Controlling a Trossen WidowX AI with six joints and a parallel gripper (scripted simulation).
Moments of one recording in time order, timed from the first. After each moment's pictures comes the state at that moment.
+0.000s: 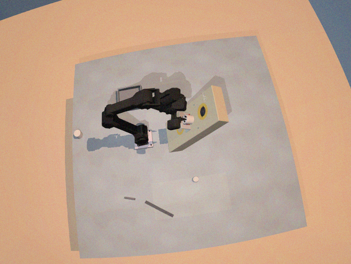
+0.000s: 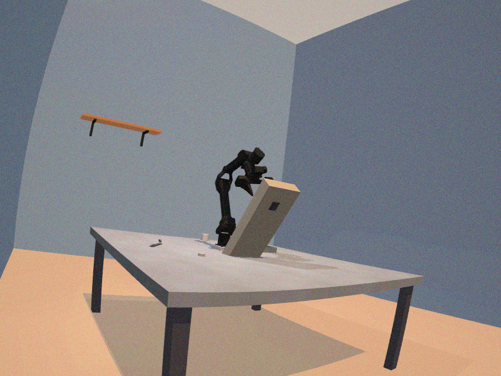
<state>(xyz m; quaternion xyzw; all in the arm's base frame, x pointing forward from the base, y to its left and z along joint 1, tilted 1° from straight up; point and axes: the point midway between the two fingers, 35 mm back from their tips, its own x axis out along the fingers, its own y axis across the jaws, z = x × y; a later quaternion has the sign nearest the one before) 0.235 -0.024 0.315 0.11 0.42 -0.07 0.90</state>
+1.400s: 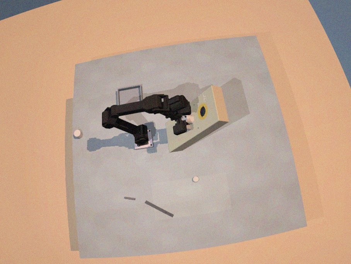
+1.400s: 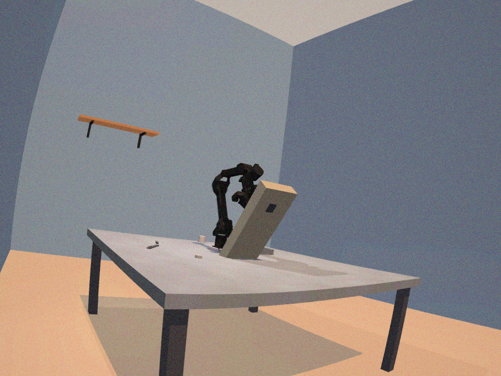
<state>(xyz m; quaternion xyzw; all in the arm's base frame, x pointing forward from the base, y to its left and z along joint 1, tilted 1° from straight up) 0.244 -0.024 0.239 0.03 0.49 -0.03 0.87</state>
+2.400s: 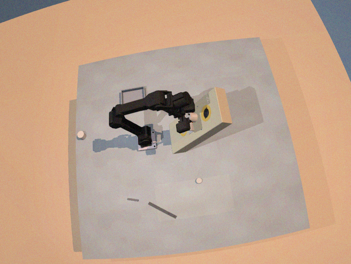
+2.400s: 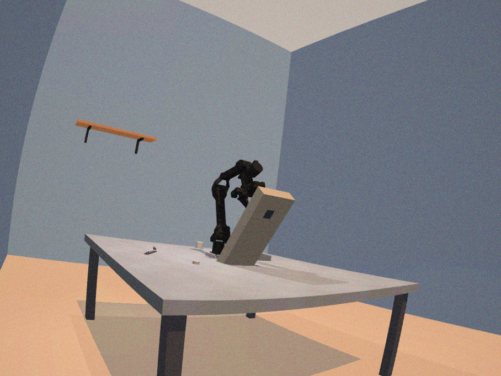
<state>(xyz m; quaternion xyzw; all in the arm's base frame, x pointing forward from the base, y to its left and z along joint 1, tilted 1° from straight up) 0.244 -0.025 0.285 0.03 0.49 -0.04 0.87</state>
